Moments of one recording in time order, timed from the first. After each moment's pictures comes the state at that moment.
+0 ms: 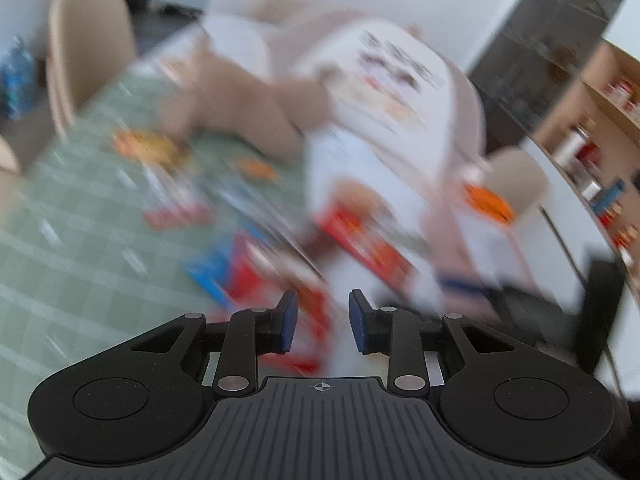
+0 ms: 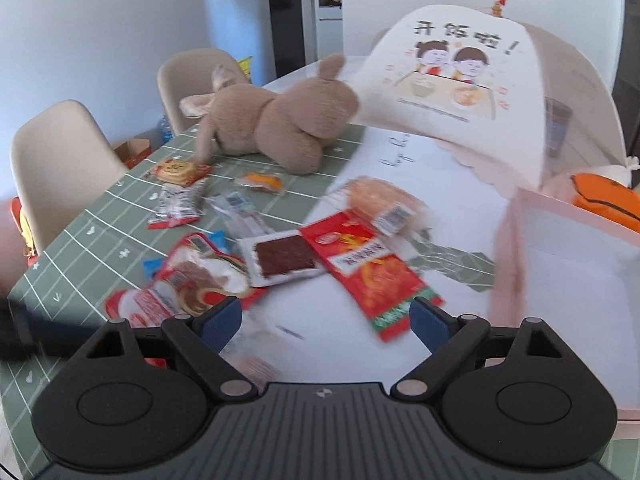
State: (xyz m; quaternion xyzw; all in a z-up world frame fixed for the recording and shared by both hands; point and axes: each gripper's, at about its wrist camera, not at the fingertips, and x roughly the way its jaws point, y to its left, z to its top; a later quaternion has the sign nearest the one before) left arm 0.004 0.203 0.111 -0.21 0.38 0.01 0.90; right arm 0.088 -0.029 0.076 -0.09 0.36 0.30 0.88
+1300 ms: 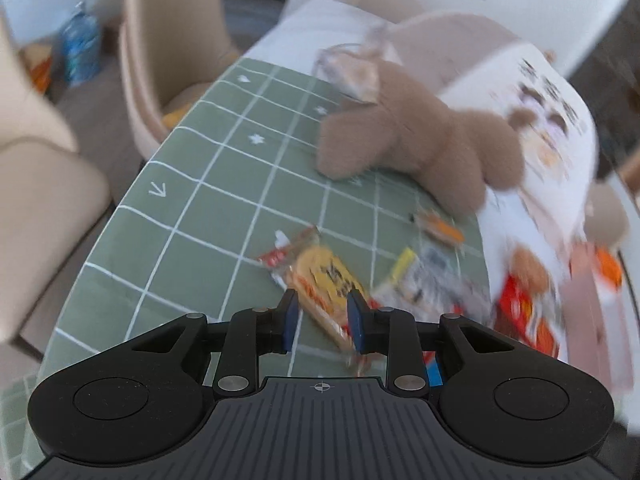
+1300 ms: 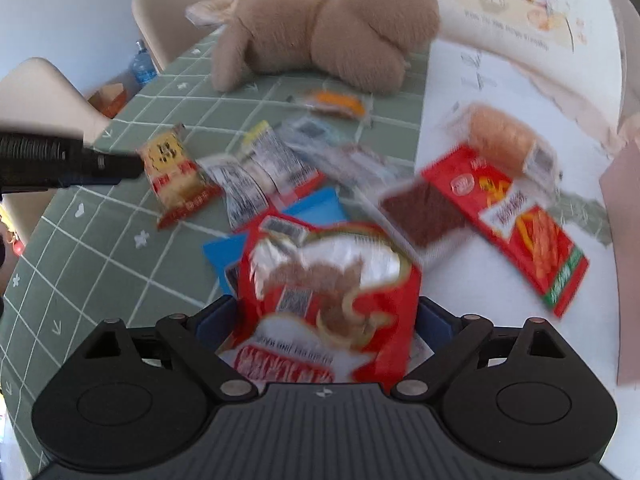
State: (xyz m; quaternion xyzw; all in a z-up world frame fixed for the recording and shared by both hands) left arm 0.078 0.348 0.064 -0.25 0.42 0.09 0.86; right arm 0.089 0.092 0.029 -0.09 0.49 0.25 0.83
